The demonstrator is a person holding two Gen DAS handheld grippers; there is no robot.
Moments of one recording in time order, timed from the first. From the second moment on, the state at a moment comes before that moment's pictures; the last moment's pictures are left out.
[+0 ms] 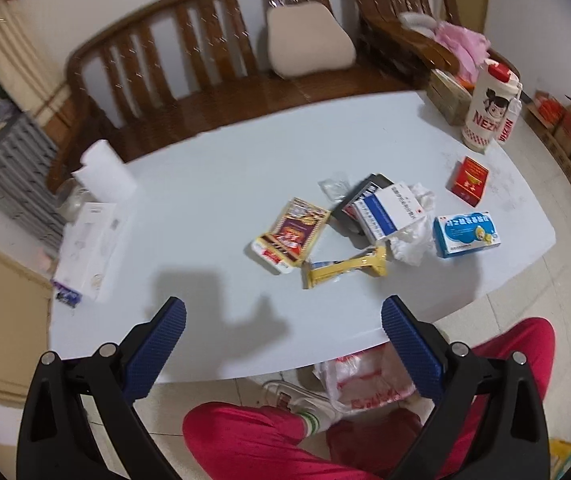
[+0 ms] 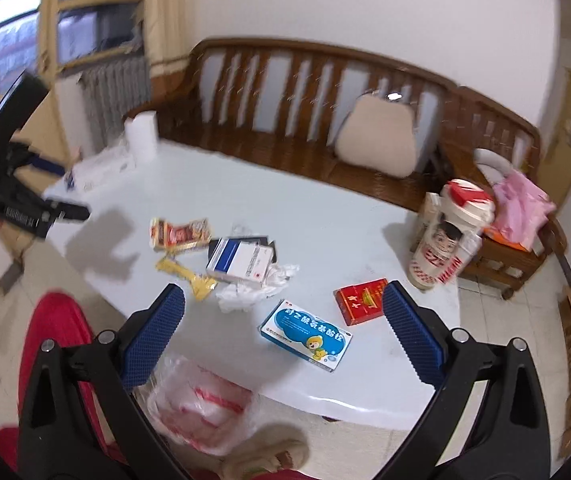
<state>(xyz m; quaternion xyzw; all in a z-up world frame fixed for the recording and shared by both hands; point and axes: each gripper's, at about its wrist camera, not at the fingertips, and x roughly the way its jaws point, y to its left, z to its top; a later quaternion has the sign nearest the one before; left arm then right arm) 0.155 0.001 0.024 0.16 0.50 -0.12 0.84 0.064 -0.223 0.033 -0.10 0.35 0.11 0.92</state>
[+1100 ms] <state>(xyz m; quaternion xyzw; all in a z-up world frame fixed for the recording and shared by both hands) 0.292 -0.064 -0.078 0.28 0.59 -0.24 0.72 0.180 -0.201 -0.059 -0.25 0.54 0.33 0.74</state>
